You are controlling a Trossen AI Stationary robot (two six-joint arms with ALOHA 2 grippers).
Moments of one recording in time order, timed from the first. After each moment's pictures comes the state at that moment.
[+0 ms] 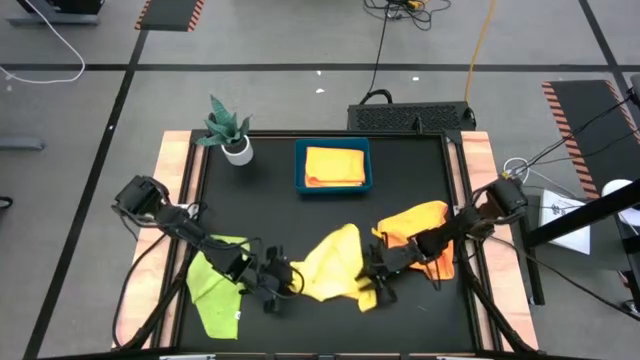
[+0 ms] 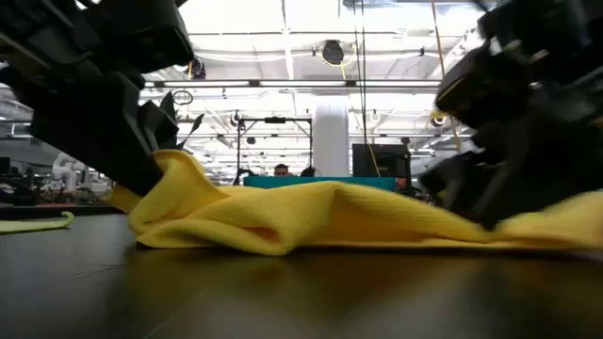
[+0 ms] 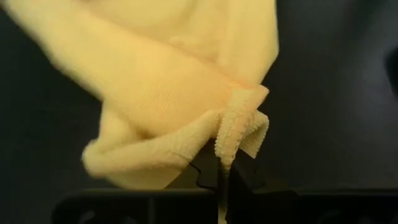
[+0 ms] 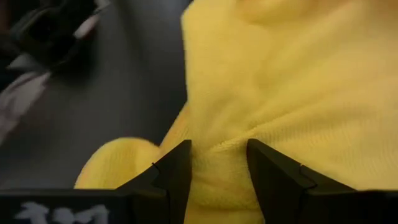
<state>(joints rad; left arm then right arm) -0.55 1.69 0.80 0.00 -0.27 -0.51 0.41 1.76 0.46 0.72 -0.07 0.33</state>
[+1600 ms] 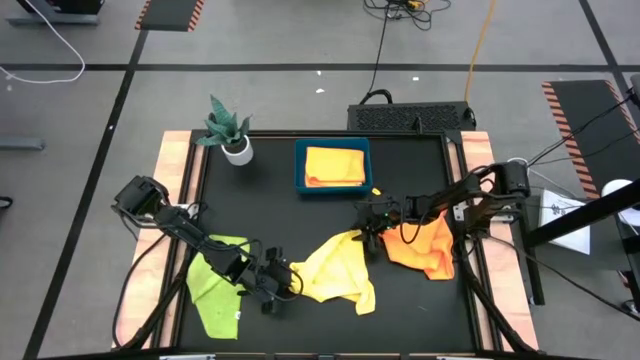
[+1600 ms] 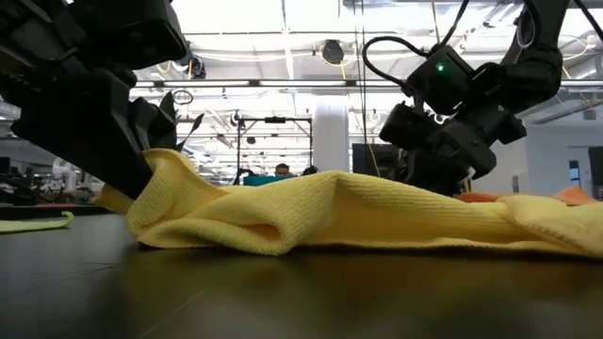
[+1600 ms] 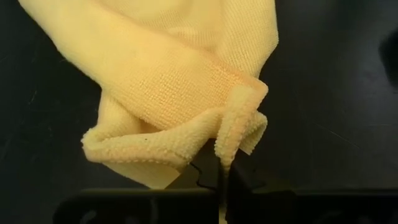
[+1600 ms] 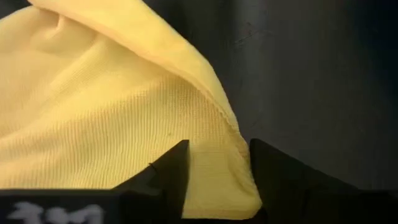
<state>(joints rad) -0.57 1.69 0.80 -0.01 -0.27 -0.49 -0.07 1.67 0.45 0.52 -0.24 0.08</state>
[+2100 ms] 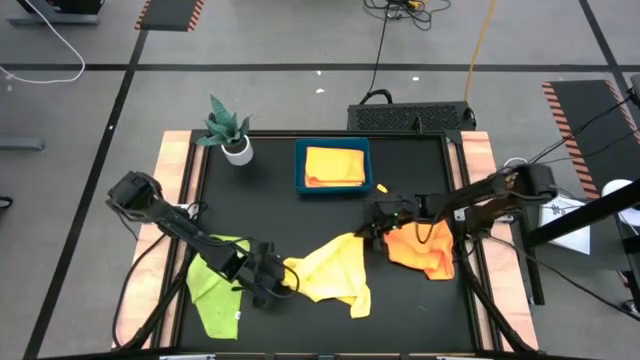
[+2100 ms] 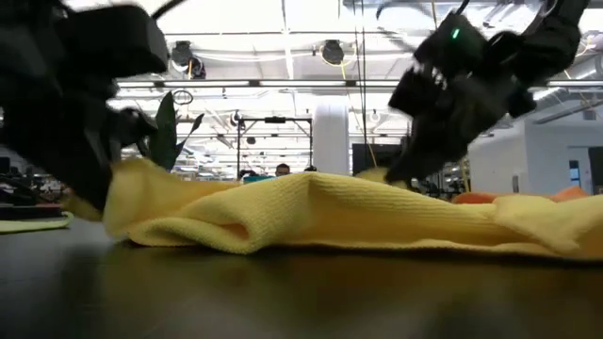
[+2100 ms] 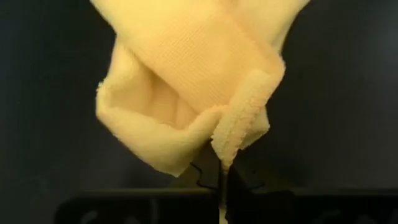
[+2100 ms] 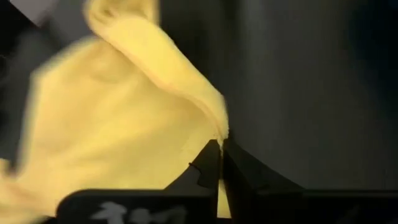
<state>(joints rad) -0.57 1.63 0.80 -0.23 -0.24 -0.50 -0.03 1.47 0.45 0.38 -0.24 0.18</state>
